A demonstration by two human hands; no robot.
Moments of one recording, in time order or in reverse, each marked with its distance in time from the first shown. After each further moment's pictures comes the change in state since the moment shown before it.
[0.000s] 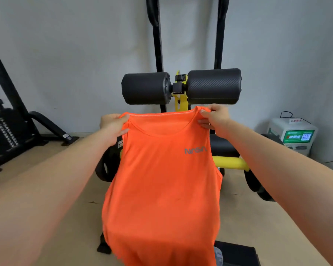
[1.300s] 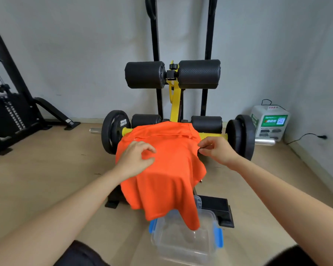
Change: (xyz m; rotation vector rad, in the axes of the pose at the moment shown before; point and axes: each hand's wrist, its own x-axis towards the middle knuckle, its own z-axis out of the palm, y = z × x) left_hand -0.269 -0.075 -0.057 0.792 -0.469 0.680; right_hand -0.232 0.071 -0.091 -0.393 -0.282 -0.183
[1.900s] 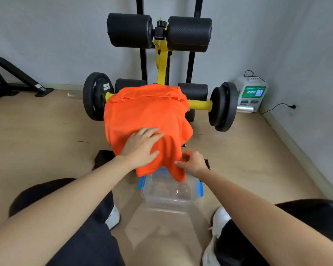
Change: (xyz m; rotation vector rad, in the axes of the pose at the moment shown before) left_hand -0.071 0.022 0.063 0.402 -0.204 0.174; right_hand -0.125 0.061 0.118 -0.199 -0.029 0.343
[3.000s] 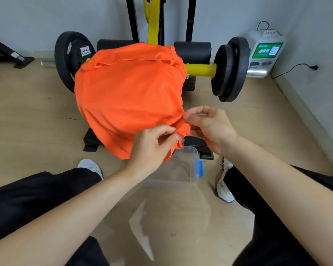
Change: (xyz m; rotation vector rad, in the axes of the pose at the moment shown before) left_hand -0.003 0.087 0.022 -0.938 0.251 -0.190; right_hand -0.014 -0.051 -0.081 0.916 -0.064 0.184
